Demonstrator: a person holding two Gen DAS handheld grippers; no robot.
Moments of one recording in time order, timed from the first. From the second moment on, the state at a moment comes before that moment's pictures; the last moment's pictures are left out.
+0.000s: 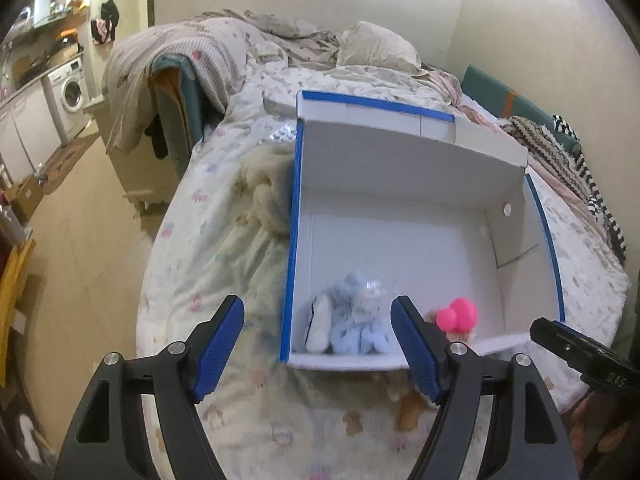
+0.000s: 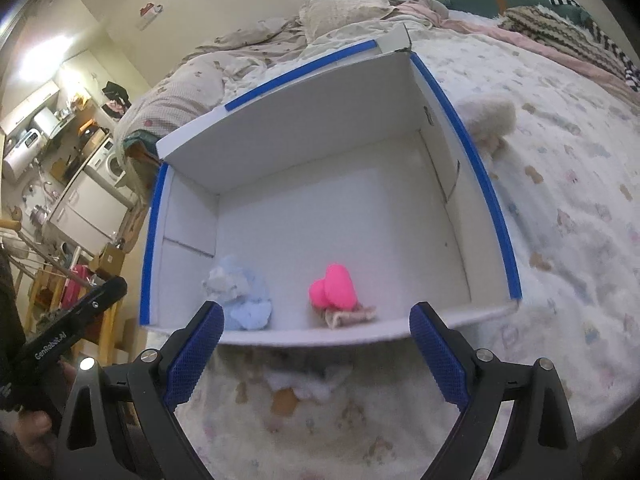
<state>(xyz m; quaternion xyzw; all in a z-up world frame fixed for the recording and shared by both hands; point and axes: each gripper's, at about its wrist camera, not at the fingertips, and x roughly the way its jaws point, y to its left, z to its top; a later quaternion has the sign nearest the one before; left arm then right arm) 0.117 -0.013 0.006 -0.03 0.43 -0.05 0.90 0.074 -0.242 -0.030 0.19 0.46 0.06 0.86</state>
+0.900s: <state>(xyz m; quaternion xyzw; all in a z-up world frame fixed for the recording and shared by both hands) 0.082 0.031 -0.042 -0.08 0.51 -0.02 0.85 0.079 -0.211 -0.130 0.28 0.60 0.06 0.74</state>
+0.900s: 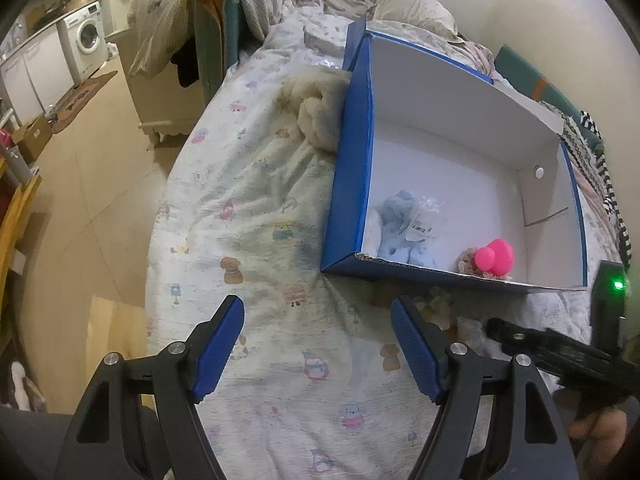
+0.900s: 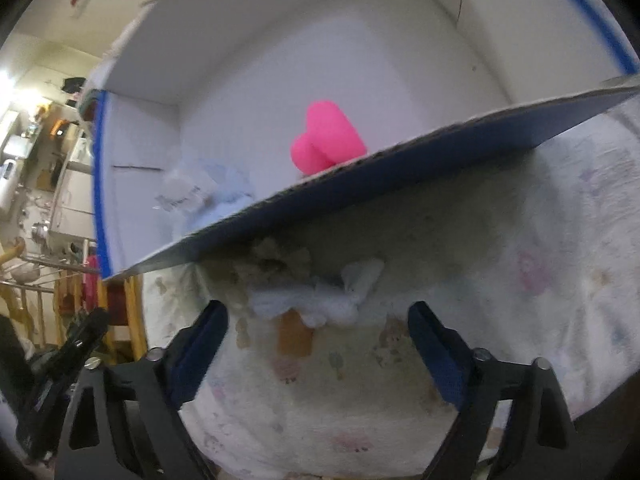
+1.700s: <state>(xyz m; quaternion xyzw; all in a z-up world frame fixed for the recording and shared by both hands) 0.084 -0.008 -0.060 -0.05 0.54 -0.05 0.84 0.056 -0.220 -0.108 0.23 0.58 0.06 0.78</state>
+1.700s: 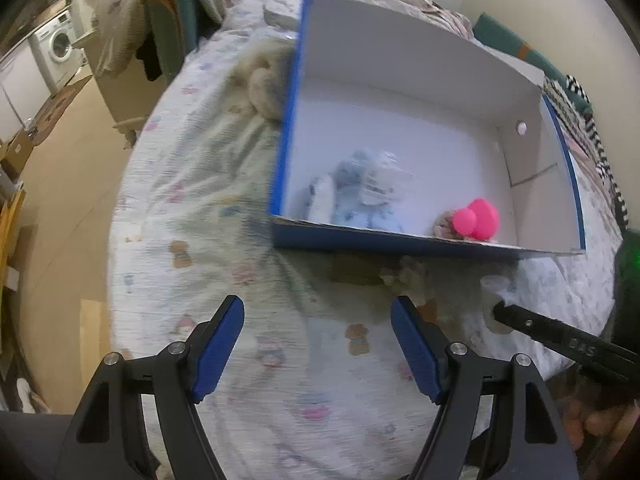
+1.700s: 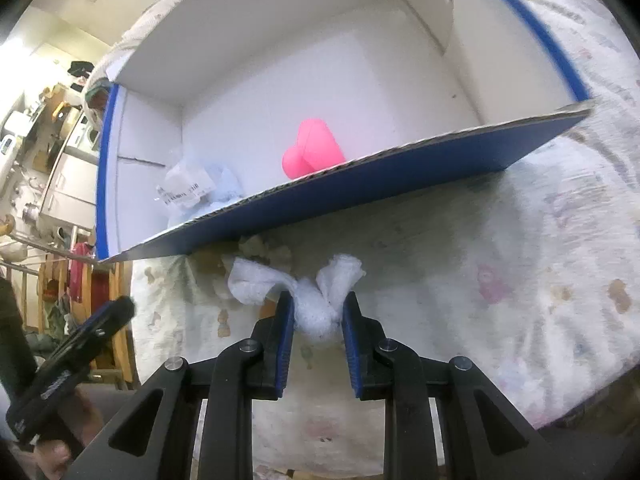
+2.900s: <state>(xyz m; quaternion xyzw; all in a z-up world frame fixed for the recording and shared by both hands) 0.107 -0.108 -0.128 0.01 0.63 -0.14 0.76 0.034 -0.273 -0.071 0.28 0.52 0.05 0.81</state>
